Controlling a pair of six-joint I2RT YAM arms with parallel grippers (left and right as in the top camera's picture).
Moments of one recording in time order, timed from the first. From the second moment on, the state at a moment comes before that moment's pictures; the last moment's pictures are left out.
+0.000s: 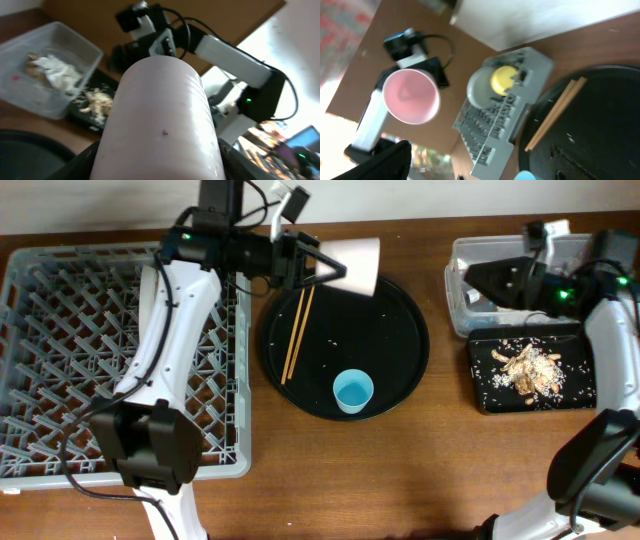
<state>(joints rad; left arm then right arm) -0.22 2.05 2.07 -0.85 1.45 0.13 -0.38 1.80 1.56 -0.89 -1.45 -0.08</state>
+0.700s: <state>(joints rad) -0.20 1.81 2.12 -1.55 -0.05 0.01 -0.33 1.64 1.55 -1.24 -0.75 -0.17</state>
